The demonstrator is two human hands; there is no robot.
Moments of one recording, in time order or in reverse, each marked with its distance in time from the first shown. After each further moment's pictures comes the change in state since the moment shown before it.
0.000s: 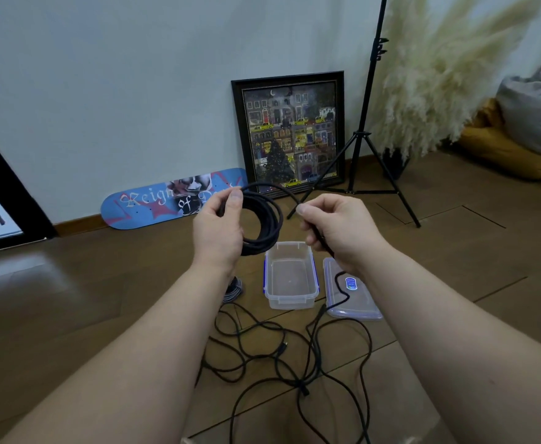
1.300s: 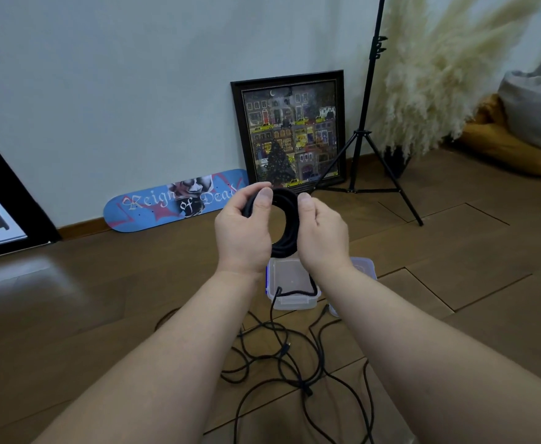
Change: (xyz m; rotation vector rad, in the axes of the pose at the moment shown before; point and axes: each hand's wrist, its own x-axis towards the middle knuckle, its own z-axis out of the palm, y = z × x) left_hand -0.018 0.003 0.025 -0.074 -0.065 0.124; right_hand 0.000 0.019 0.037 -0.392 0.296 -0.214
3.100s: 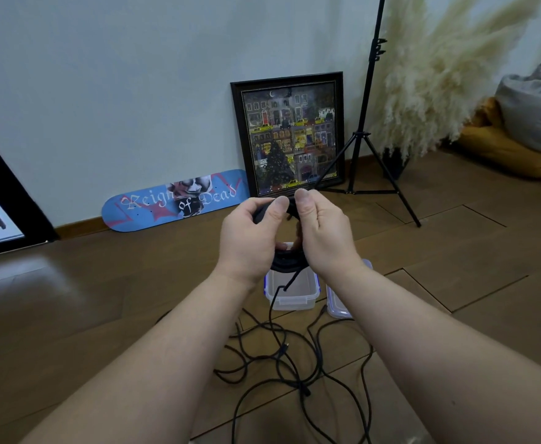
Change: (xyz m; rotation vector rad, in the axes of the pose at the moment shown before) left_hand -0.011 0.011 -0.005 0.095 -0.202 -0.064; right_hand -0.003 -0.005 -0.016 0.062 -0.097 -0.156
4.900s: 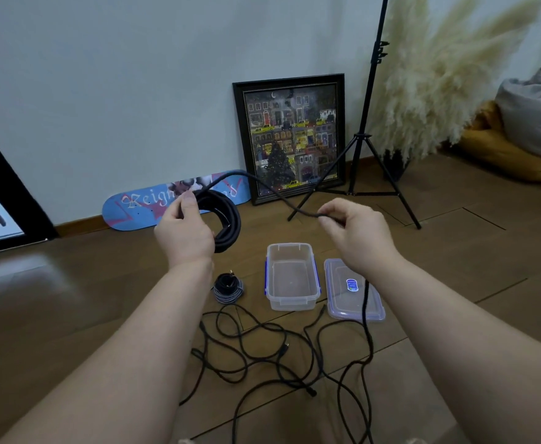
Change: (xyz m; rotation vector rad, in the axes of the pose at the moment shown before) left_hand 0.034 -0.018 -0.057 0.020 0.621 -0.089; right_hand 0.010 0.021 -0.039 -0.401 -0.064 -0.009
